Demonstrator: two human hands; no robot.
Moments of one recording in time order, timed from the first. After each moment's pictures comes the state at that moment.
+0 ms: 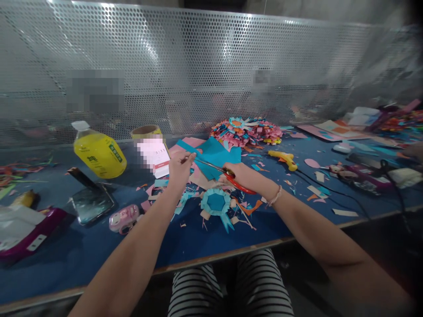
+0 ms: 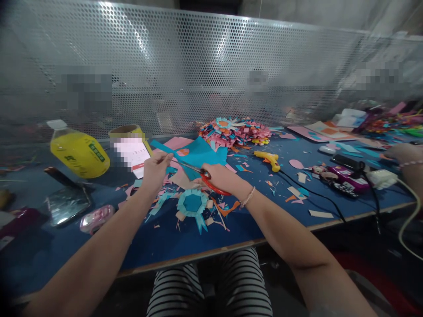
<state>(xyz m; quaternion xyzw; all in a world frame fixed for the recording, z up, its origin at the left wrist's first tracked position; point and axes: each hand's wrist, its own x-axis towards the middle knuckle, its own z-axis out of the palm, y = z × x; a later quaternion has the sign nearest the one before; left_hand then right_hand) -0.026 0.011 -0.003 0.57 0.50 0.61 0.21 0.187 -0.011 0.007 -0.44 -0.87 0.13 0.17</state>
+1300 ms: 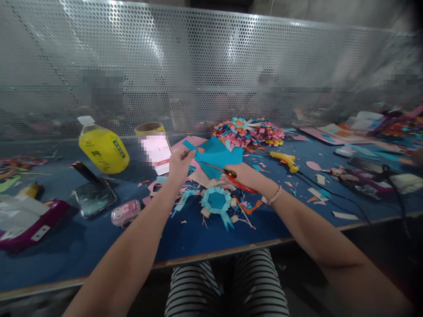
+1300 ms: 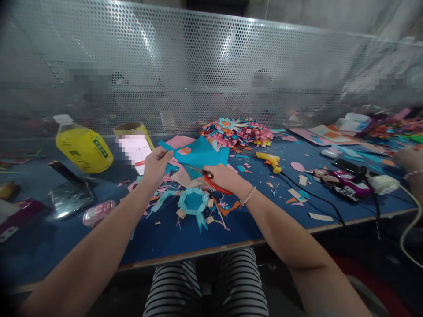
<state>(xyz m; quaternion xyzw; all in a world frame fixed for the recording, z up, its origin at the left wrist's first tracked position) -0.033 0.019 -0.006 0.57 0.46 0.63 0.26 0.190 -0.002 -0.002 -0.43 -0.88 0.12 0.16</state>
